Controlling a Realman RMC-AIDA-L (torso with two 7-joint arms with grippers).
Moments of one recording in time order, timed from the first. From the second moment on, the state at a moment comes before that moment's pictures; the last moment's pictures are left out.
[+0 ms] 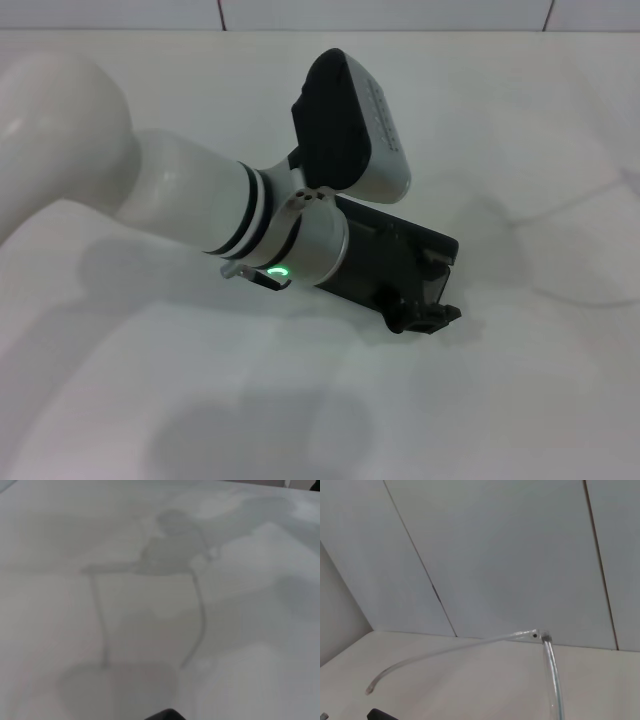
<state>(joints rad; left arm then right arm) -0.55 -2.10 1.82 1.17 2.04 1.07 -2.04 0.30 1.95 -0.34 -1.27 -1.97 -1.86 1.95</state>
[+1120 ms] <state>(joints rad) -0.57 -2.10 1.83 1.16 2.03 0.98 -2.04 0.30 1.95 -0.33 -1.23 -1.97 -1.86 1.92</state>
